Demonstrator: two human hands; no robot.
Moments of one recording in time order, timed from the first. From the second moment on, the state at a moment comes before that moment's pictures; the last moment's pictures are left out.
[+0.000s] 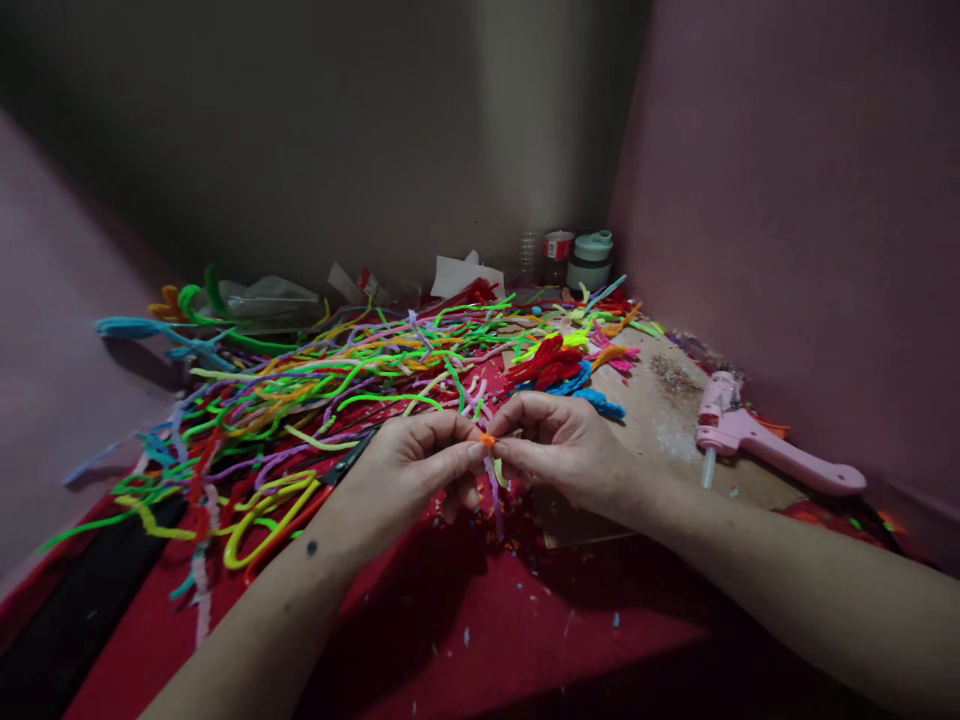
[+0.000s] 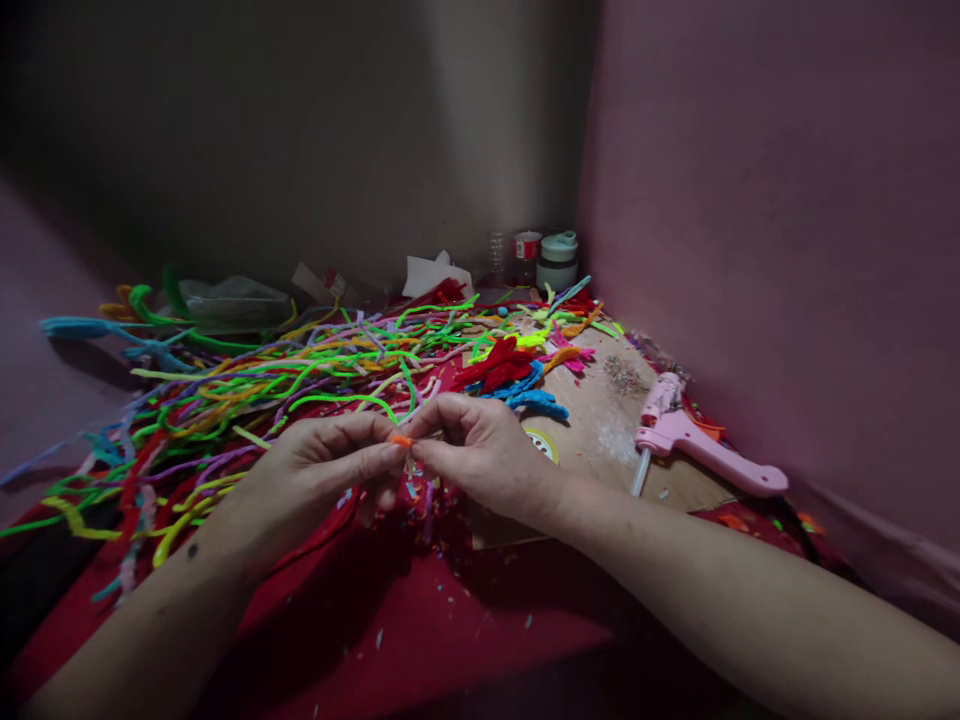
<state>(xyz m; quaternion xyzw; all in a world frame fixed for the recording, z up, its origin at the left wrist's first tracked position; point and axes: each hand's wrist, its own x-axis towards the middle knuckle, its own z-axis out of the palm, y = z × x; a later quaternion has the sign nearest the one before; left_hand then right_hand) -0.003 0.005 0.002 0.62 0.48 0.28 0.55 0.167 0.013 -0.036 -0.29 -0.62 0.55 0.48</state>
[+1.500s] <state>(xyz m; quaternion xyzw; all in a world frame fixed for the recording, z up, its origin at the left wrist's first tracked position) 0.007 -0.006 -0.009 0.70 0.53 0.37 0.29 0.164 0.008 -0.029 -0.26 -0.50 0.64 0.52</state>
